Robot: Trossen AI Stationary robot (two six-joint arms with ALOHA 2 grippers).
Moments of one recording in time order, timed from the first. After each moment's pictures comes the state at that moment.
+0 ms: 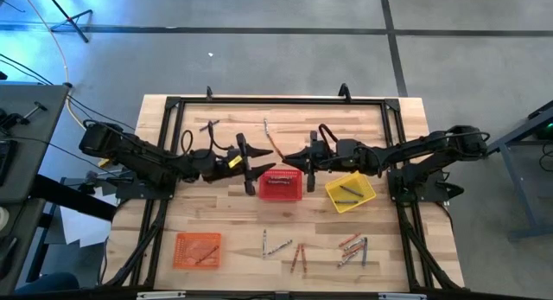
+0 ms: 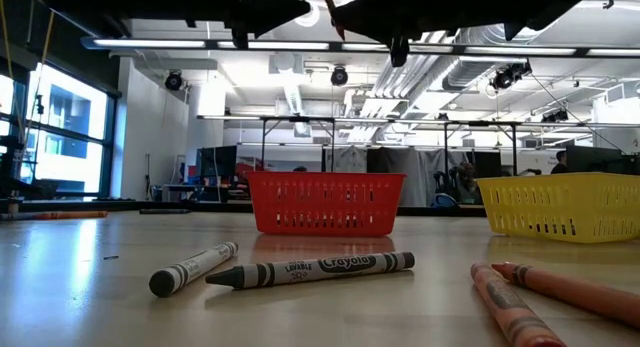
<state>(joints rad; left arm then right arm) -0.13 1.40 0.58 0.98 -0.35 0.08 0.04 1.41 0.73 0.64 0.10 0.12</state>
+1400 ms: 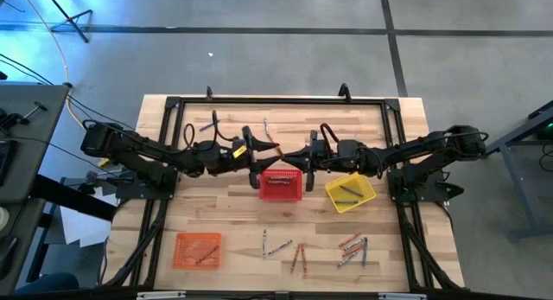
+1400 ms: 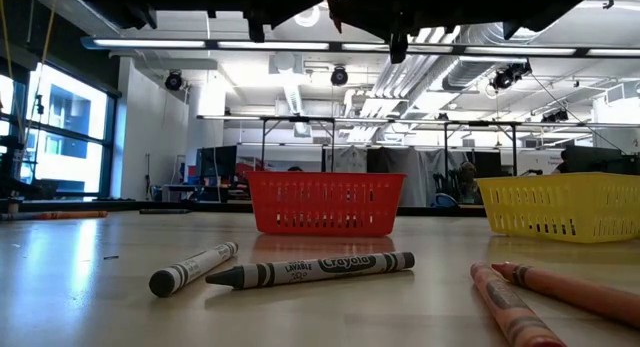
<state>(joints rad) -0.07 1.42 0.68 0.92 -0.26 0.00 0.04 1.42 0.73 0.70 0.13 0.12</state>
